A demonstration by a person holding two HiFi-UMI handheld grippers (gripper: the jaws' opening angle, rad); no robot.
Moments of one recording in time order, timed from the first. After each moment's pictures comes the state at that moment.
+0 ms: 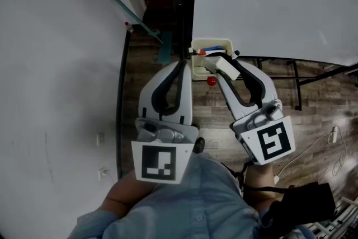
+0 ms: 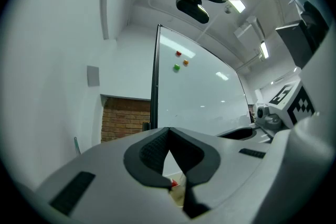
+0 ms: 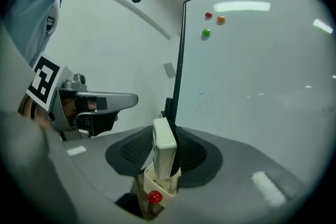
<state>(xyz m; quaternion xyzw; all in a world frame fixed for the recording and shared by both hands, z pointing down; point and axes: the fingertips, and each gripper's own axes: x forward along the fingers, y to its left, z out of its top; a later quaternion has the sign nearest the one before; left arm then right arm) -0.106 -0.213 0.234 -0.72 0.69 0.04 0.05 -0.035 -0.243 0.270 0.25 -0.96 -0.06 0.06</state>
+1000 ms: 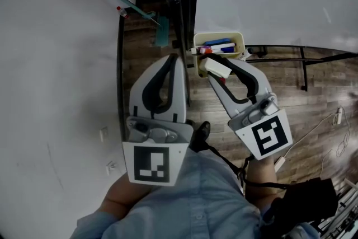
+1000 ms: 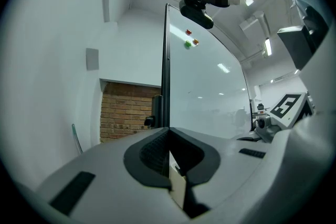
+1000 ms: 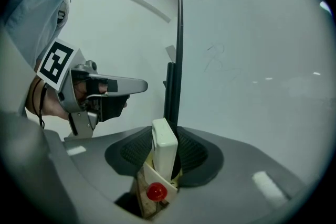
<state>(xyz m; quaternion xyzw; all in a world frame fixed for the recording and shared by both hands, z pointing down) -0.141 -0.258 0.282 -0.73 0.68 0.01 0.00 -0.071 -0.269 0.347 0.21 -0.97 -0.01 0.12</state>
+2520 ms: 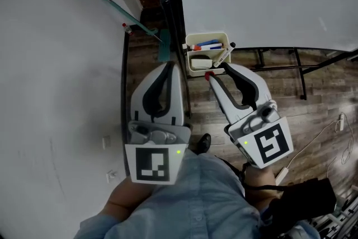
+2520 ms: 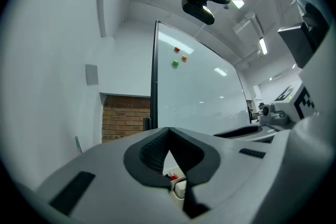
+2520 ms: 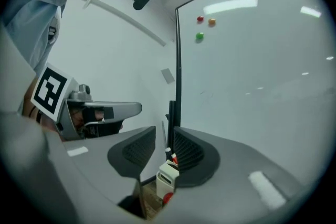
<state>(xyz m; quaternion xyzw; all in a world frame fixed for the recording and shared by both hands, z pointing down) -0.109 -0.210 0.245 -0.72 0.69 0.02 0.05 -0.035 -0.226 0.276 0.24 -0.97 -0.01 0.02</state>
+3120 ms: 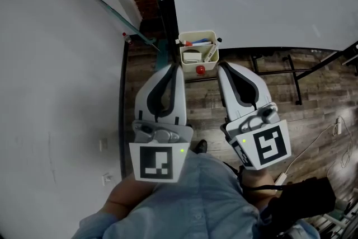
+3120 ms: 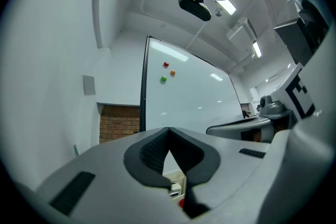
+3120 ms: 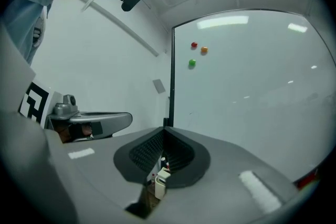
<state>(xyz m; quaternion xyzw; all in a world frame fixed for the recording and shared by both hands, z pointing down) -0.066 -0.164 0.218 -0.73 0.68 0.03 0.09 0.010 -0.192 0.229 0.31 -0.95 -0.04 -0.03</state>
